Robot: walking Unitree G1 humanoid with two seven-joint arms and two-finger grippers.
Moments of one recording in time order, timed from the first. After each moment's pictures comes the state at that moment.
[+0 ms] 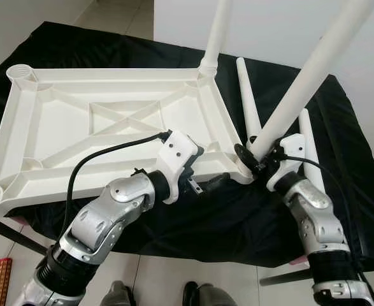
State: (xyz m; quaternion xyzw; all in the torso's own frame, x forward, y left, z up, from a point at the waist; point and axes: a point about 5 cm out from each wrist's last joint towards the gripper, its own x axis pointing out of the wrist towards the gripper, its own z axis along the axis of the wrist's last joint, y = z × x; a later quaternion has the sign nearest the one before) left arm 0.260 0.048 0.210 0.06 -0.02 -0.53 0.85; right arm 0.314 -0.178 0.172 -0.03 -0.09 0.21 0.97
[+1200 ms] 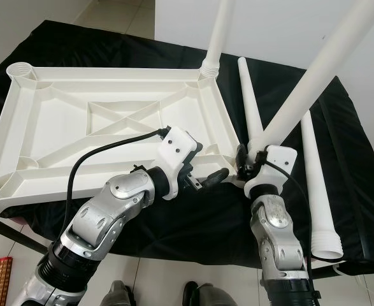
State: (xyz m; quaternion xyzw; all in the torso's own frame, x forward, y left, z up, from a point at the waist) left arm 0.266 0.050 0.211 0.07 -0.02 -0.51 0.85; right arm 0.288 -0.134 0.164 0.07 -0.09 -0.01 0.99
